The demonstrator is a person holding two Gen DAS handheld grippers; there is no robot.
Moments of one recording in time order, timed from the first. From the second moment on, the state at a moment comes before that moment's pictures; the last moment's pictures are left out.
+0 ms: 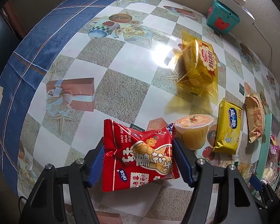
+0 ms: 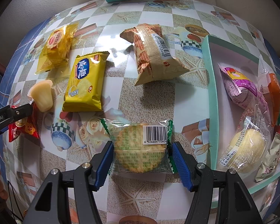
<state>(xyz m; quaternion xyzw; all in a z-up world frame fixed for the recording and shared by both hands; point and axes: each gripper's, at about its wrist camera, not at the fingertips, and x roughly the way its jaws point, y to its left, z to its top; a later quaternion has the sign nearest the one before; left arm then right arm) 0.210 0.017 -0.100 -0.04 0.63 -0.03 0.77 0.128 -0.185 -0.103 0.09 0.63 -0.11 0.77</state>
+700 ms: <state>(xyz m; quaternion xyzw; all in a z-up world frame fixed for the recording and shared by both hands) 0.203 0.023 -0.071 -0.04 0.61 -0.03 0.79 0.125 -0.187 -0.084 0.11 0.62 -0.10 0.77</state>
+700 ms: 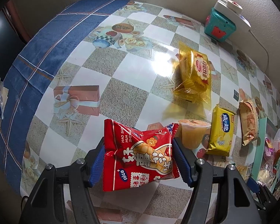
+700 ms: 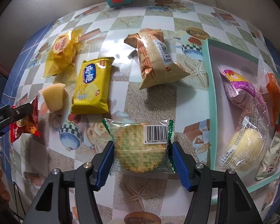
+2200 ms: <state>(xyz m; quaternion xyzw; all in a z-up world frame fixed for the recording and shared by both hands) 0.162 -0.146 0.029 0.02 0.48 -0.21 0.85 0.062 -0.349 0.008 0.24 0.48 -0.27 0.80</state>
